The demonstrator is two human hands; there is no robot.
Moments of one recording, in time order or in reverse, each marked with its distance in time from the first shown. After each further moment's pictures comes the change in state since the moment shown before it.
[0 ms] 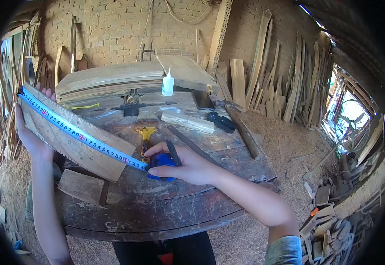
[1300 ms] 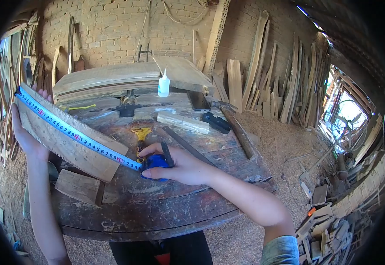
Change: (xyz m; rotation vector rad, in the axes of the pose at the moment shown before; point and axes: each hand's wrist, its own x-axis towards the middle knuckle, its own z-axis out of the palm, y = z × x) left_hand 0.001 0.006 -0.014 -0.026 -0.134 -0.039; right_hand 0.000 -0.007 -0.001 -0.050 -0.054 0.030
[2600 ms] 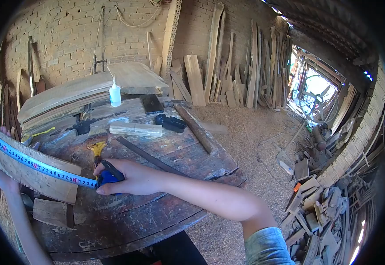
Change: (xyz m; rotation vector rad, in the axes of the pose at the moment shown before) left_hand 0.016 -0.025 0.140 0.116 0.890 0.122; right_hand -0.001 0.001 0.001 0.015 -0.015 -0.015
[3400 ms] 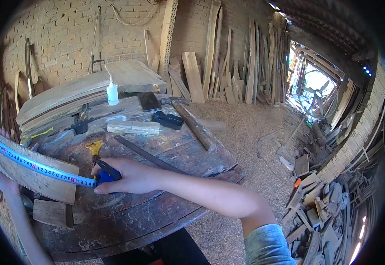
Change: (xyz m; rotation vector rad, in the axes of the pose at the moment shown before) left_hand 0.075 -0.001 -0.063 -0.100 -0.974 -0.169; right_hand 0.002 0.007 0.002 -0.033 0.018 -0.031
